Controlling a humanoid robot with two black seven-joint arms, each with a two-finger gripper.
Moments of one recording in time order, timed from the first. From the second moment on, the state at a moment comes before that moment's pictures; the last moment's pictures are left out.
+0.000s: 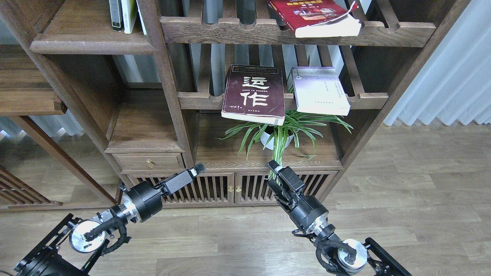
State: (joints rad) left arm -0.14 0.05 -1.16 -1.10 0.21 -0.49 0.38; right arm 0.06 0.02 1.07 1.10 0.16 0.42 -0.18
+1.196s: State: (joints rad) left arm -0.06 0.00 -1.28 -1.00 0.04 -0.49 0.46; right arm 0.08 0.02 1.07 1.00 0.16 0.53 -0.18
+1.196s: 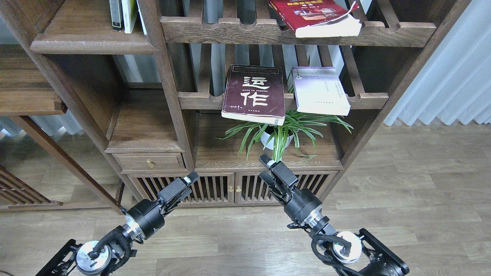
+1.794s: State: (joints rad) left arm -0.04 0.00 -1.40 -1.01 0.00 -0.49 0.45; right arm 0.31 0.02 1.24 0.71 0.19 0.48 -0.14
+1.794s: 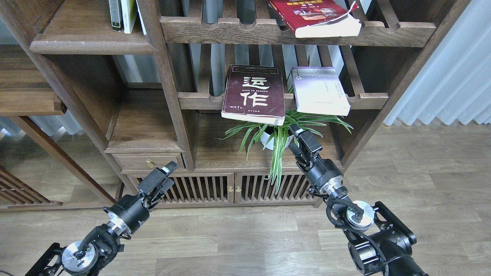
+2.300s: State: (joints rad) left arm -0.03 0.00 -1.41 -1.02 -0.01 -0.49 0.45; right arm 0.47 0.02 1.36 0.60 0.30 0.33 -0.07
